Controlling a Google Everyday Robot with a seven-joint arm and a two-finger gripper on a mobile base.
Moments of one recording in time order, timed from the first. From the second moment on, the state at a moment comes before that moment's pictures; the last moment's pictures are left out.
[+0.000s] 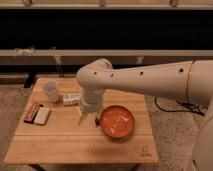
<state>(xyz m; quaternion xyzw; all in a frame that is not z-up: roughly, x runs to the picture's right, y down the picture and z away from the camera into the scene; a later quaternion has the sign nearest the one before) -0.080 0.134 0.649 -0.37 0.13 0.52 0.76</state>
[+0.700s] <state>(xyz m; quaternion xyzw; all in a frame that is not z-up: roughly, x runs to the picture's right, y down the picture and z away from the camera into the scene) -0.090 0.115 0.750 -0.36 0.14 0.52 0.76</state>
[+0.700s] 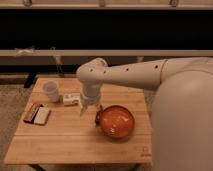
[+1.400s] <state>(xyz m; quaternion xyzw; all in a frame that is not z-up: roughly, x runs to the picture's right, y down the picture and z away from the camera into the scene) -0.098 0.093 0.832 -0.33 0.15 0.52 0.77</state>
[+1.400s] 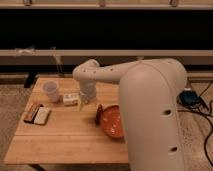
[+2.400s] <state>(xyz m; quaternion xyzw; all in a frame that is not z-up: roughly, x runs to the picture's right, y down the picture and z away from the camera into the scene) -0.044 0.098 0.870 -0.32 0.19 0.56 0.74</state>
